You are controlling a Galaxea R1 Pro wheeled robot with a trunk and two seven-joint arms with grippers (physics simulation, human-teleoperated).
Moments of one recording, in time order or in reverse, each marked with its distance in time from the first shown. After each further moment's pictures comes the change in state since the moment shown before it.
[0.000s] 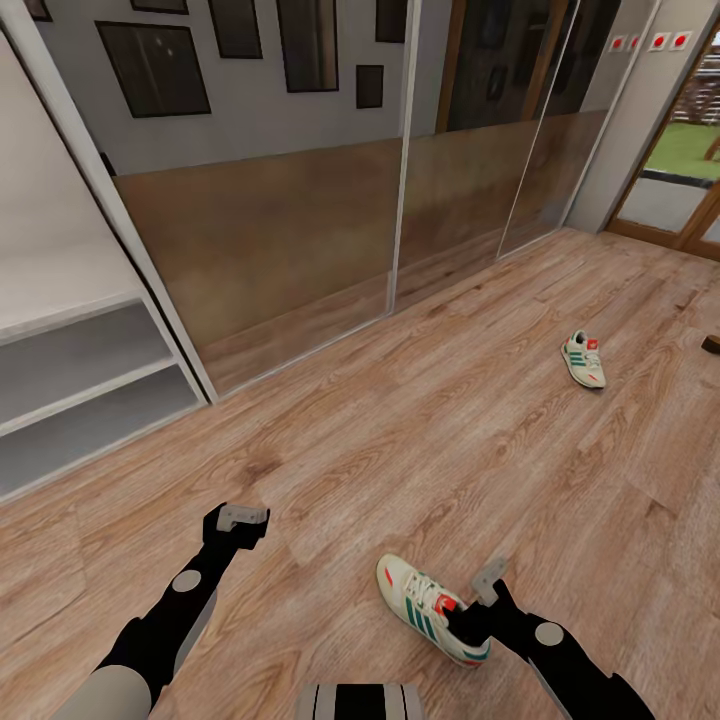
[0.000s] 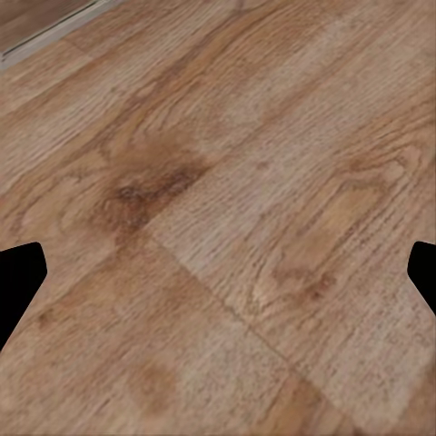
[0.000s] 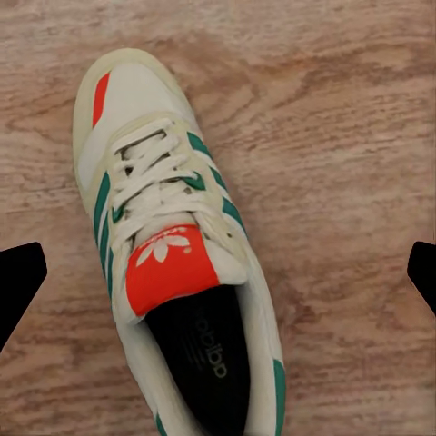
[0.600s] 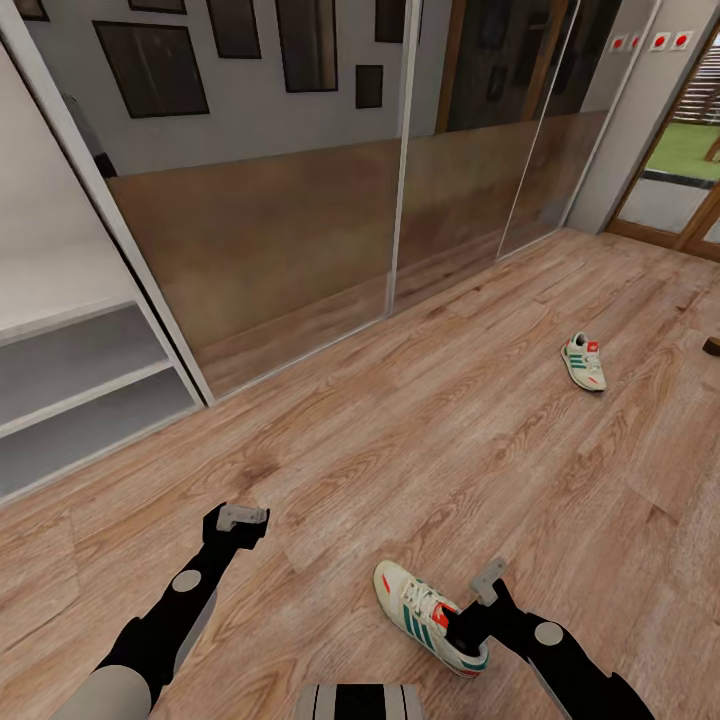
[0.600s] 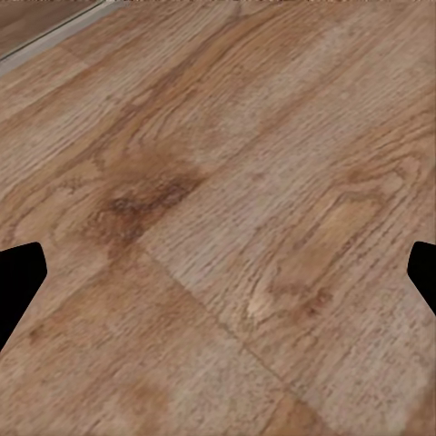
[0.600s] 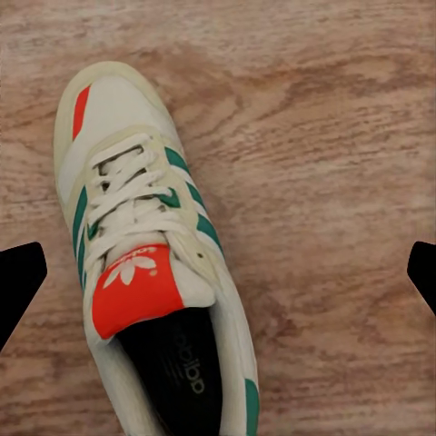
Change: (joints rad) left arm 0.000 0.000 0.000 -0.001 0.000 0.000 0.001; right arm 0.000 0.001 0.000 -0.002 0.000 0.000 0.000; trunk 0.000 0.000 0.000
